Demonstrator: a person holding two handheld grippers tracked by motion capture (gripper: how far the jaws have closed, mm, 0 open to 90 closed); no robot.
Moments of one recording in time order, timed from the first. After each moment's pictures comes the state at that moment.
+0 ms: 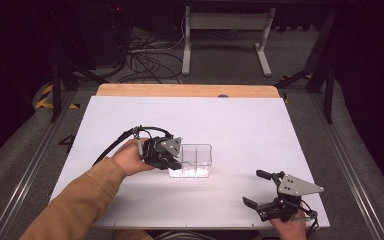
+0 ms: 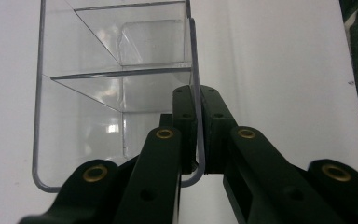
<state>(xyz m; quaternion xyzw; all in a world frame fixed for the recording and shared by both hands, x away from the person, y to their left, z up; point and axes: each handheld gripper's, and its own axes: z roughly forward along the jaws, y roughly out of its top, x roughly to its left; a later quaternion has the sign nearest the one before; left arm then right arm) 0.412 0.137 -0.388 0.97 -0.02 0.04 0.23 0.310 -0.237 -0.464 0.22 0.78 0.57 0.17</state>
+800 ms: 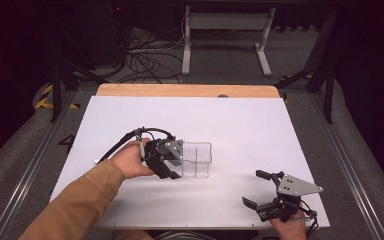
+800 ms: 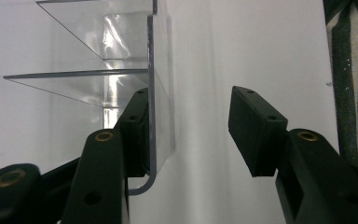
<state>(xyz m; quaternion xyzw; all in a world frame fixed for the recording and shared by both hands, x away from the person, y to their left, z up) 0.406 0.130 -0.385 0.98 -0.01 0.01 0.21 0.310 -0.237 -0.464 0.22 0.78 0.57 0.17</state>
